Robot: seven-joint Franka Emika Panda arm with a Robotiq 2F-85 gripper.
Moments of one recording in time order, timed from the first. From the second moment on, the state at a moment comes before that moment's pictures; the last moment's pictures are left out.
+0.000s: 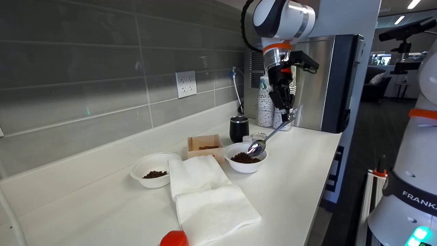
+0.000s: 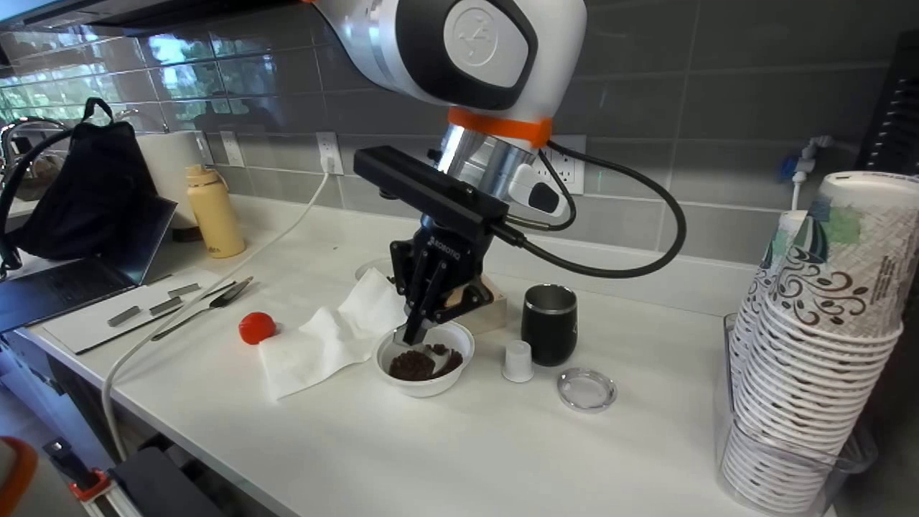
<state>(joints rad) -0.20 -0.22 -0.18 -2.52 0.10 1.88 -0.37</state>
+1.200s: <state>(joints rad) -0.15 -0.15 -0.18 -2.51 0.23 1.88 -0.45</state>
